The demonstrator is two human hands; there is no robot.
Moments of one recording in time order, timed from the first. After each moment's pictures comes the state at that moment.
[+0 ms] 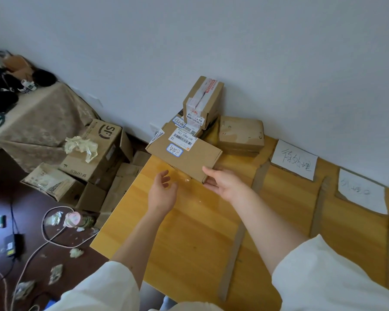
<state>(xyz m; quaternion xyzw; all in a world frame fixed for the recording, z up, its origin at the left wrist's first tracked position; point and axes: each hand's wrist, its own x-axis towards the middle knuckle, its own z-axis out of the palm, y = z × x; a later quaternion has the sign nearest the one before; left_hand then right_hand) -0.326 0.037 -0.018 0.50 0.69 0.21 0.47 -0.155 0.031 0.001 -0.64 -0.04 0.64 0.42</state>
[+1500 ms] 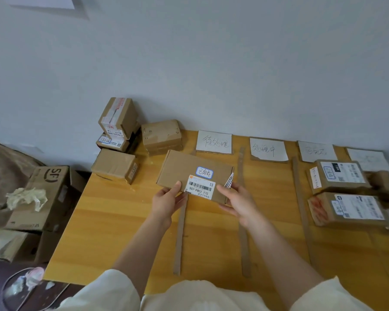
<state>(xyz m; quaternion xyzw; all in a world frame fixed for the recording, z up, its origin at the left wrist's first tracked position) -0.188 -0.093 0.048 0.29 0.56 0.21 0.75 -0.028 -0.209 0.038 -0.68 0.00 0.49 0.54</state>
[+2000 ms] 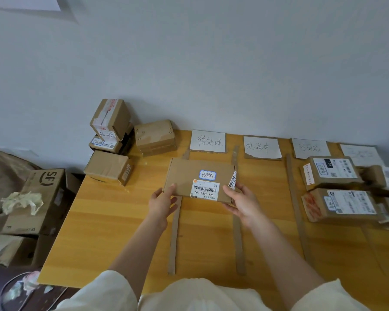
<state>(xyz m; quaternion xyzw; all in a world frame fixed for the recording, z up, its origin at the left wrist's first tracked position) -0.179 -0.101 0.040 0.31 0.62 0.20 0.69 -0.010 -0.231 0.034 -0.65 0.04 0.47 0.59</state>
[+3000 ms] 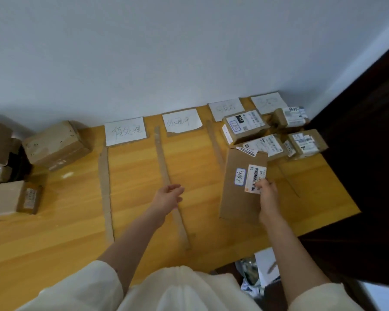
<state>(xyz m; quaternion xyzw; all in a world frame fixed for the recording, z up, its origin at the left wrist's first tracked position) -0.047 -0.224 0.020 0.59 0.45 -0.12 0.66 0.075 -0.447 0.029 -0.70 0.25 0.17 0.65</state>
